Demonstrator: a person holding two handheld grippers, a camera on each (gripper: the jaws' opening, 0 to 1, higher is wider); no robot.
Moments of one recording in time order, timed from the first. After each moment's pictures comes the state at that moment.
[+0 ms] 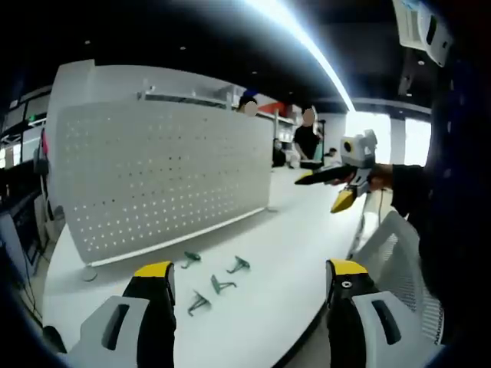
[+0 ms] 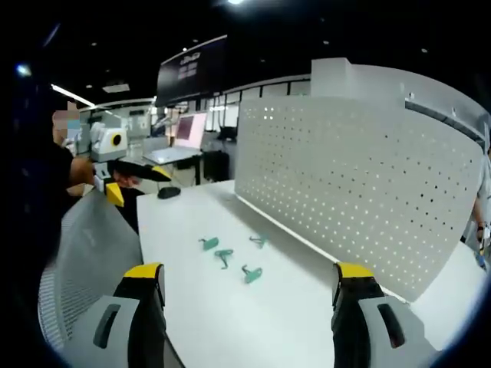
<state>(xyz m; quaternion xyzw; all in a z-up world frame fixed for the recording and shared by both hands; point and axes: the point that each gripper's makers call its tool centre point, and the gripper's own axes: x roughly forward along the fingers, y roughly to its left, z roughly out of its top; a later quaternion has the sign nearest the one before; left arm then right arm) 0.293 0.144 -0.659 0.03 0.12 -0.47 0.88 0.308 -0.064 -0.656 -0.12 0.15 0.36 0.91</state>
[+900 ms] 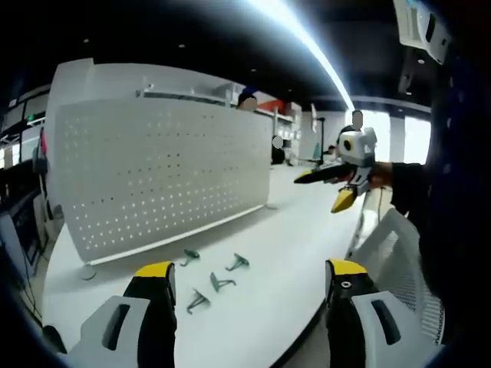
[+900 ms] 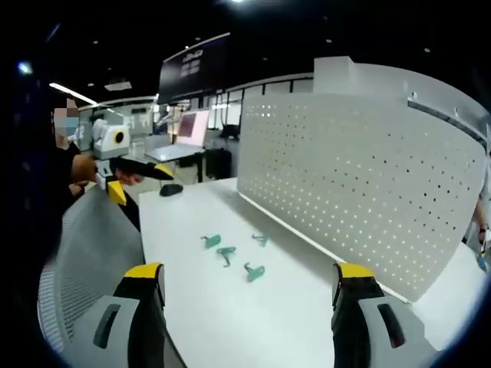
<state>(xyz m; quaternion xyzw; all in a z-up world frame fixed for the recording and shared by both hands) 0.293 0.143 -0.662 0.04 0.12 -0.47 0.87 0.307 -0.061 -0.660 -0.12 0.16 0.37 0.91</state>
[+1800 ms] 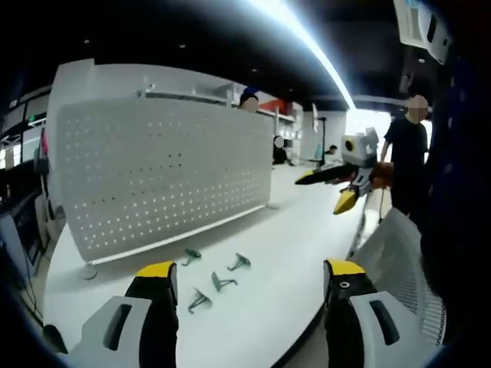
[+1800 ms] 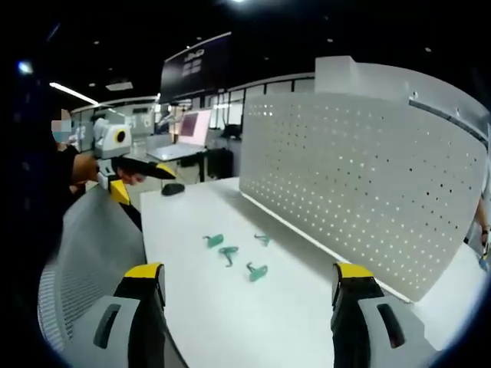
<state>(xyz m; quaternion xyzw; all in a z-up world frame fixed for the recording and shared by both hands) 0.293 0.144 -0.663 0.04 0.12 -0.47 0.88 0.306 -0.059 -0.663 -0.12 0.16 0.37 0.91</state>
